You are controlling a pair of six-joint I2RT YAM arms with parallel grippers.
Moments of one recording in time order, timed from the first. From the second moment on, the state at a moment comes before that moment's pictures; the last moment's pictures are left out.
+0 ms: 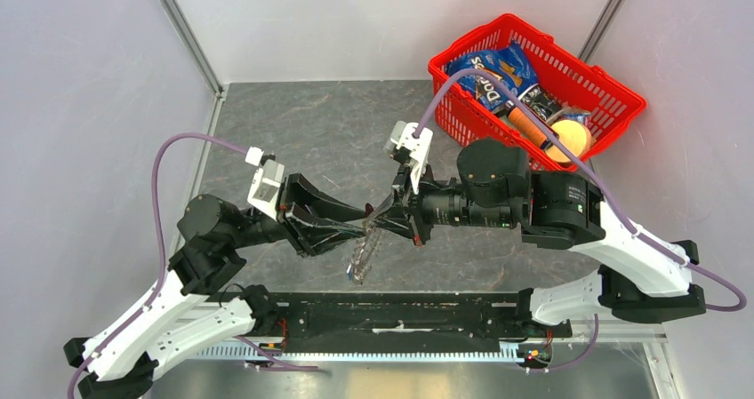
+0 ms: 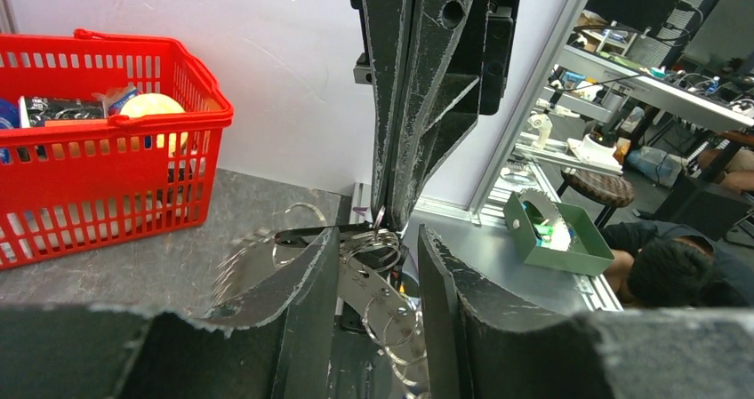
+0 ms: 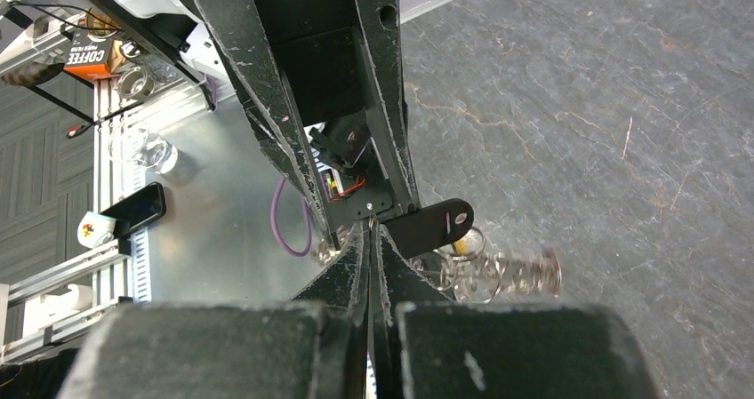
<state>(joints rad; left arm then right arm) -0.86 0.64 0.92 0.04 0.59 -0.43 1.31 1.29 1.87 -0.86 -0.04 0.25</state>
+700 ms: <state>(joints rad) -0.86 0.61 0.96 -0.10 0.49 -0.39 1.31 1.29 1.87 -0.86 0.03 0.25</state>
